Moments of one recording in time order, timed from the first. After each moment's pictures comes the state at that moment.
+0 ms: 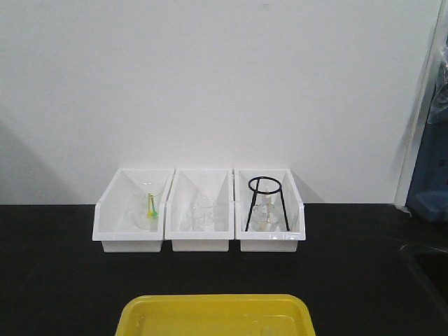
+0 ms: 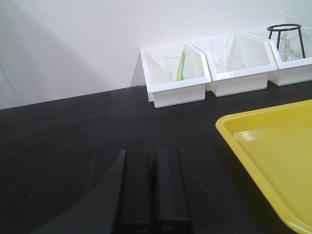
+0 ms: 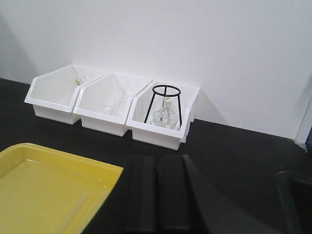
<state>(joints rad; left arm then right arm) -0.04 -0.01 0.03 -0.07 0.14 0.13 0.45 0.38 -0.39 -0.65 0.24 0.56</state>
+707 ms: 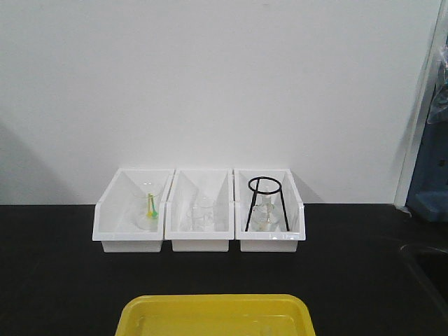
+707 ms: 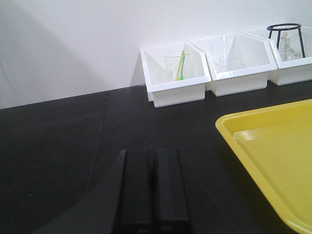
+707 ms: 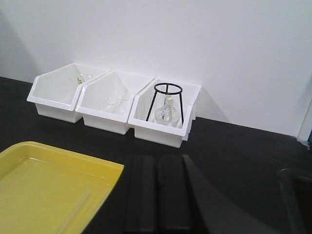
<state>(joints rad) -0.04 -0.01 0.03 -0.07 0.14 0.13 0.43 0.36 -0.39 -0.55 0.25 0.48</state>
